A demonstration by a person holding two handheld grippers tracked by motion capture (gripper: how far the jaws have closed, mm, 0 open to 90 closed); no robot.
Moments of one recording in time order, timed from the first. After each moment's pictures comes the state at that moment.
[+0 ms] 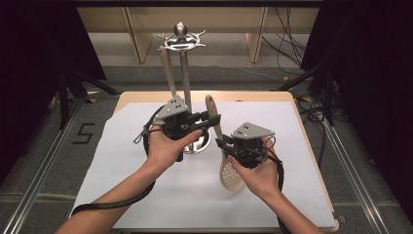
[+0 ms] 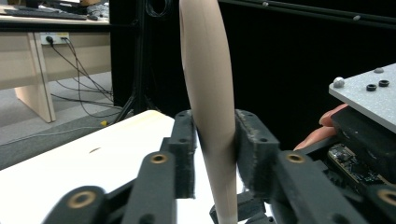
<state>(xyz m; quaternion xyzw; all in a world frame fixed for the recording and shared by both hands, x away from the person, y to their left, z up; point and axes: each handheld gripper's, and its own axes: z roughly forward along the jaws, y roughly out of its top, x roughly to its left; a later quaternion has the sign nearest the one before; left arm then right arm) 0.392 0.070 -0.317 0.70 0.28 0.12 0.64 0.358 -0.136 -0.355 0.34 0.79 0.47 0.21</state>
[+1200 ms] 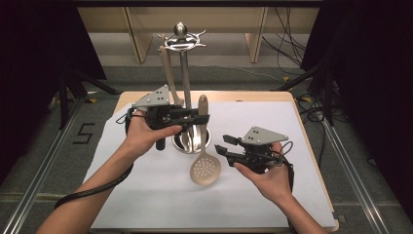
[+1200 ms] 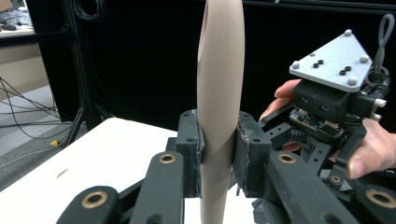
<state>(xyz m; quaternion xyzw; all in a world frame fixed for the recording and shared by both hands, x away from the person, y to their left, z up) 0.415 0.114 -0.301 0.75 0.14 0.06 0.65 0.348 -0.156 -0.357 0.29 0.78 0.53 0.17</state>
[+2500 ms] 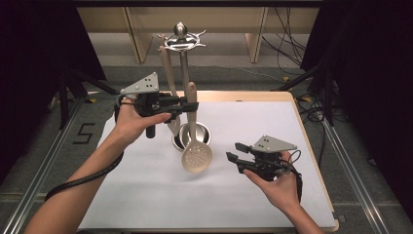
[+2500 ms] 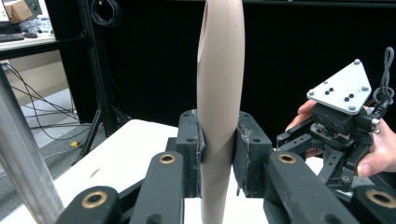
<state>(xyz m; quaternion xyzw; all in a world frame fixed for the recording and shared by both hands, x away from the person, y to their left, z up) 0.436 0.136 -0.286 0.75 0.14 0.09 0.64 0.344 -0.181 -0.385 0.33 0.77 0.52 0.18</state>
